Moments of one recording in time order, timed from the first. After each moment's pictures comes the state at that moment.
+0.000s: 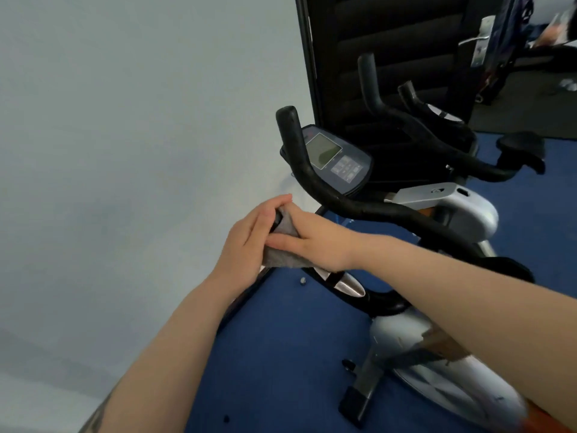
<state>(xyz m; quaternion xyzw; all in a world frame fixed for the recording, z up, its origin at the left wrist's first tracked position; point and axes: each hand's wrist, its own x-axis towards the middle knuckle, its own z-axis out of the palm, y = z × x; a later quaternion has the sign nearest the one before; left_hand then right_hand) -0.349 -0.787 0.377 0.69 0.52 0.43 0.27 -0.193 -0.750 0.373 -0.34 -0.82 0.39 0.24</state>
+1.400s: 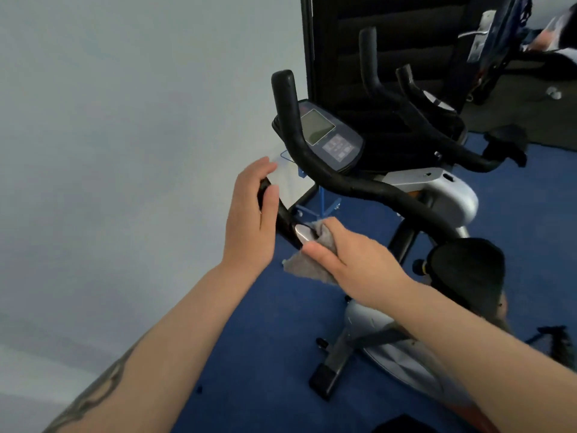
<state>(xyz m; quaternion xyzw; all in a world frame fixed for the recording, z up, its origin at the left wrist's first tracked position) -0.315 -0.793 0.347 0.67 0.51 0.53 0.10 -0.142 -0.822 0.333 -0.52 -0.80 0.21 0.22</state>
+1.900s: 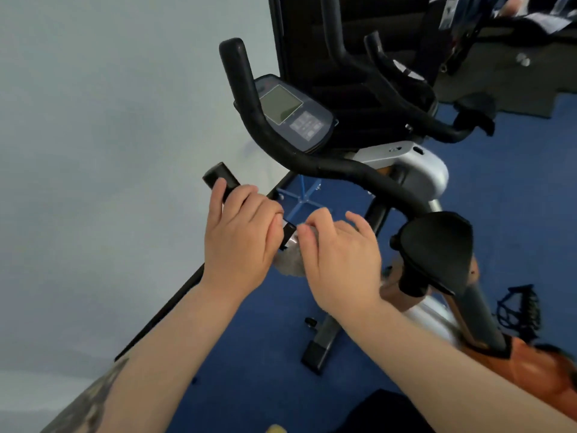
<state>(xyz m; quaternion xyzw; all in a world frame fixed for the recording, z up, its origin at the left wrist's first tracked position) -0.299 -0.812 0.324 0.78 0.50 0.29 -0.23 -0.147 -0.846 0.310 -0.62 -0.71 -0.01 0.34</state>
